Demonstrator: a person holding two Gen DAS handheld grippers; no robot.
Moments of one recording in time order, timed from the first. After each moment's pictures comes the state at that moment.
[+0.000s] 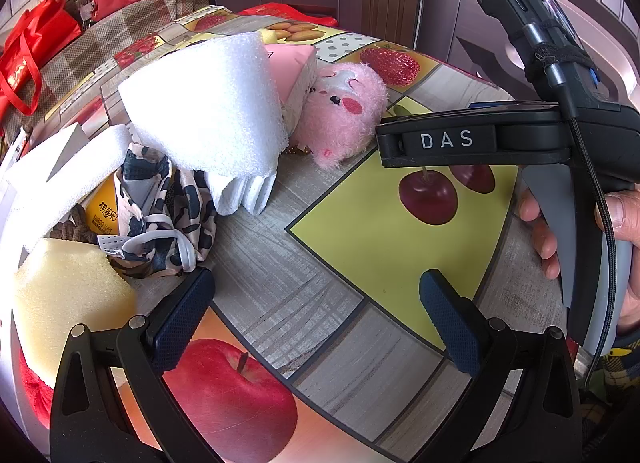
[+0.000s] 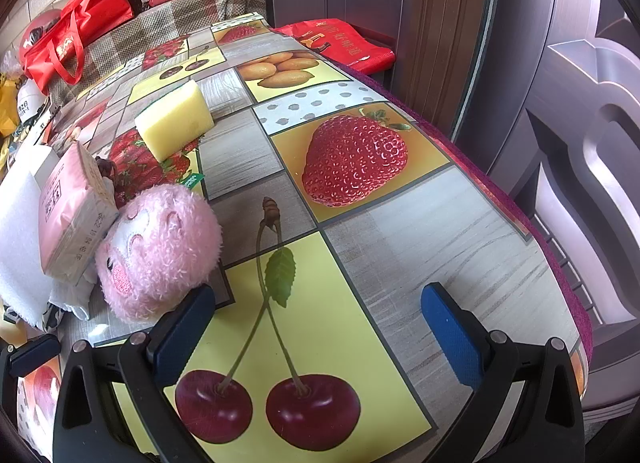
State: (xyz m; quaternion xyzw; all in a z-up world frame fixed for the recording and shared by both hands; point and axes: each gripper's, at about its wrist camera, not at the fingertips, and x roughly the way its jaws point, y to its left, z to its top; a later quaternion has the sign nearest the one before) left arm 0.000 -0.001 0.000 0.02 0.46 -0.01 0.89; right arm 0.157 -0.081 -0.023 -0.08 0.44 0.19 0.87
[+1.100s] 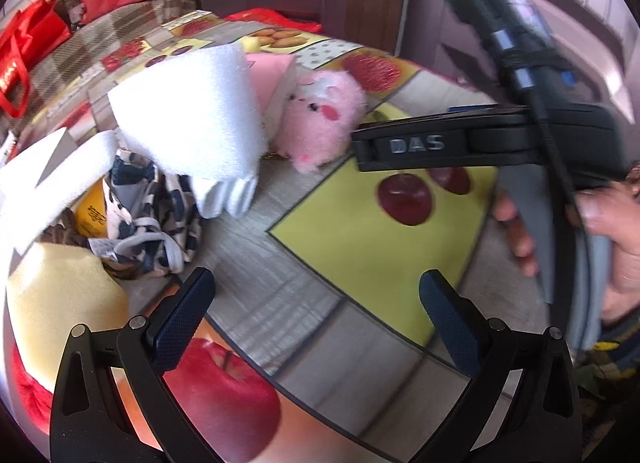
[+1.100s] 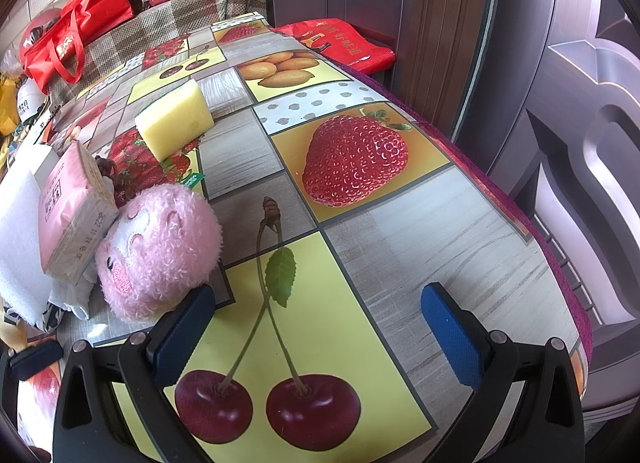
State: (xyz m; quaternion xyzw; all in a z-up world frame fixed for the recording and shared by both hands) left arm -0.006 -0.001 0.005 0.01 0.45 -0.04 0.89; right arm 0.156 -0.079 -0.023 -0.08 0.44 0.19 0.87
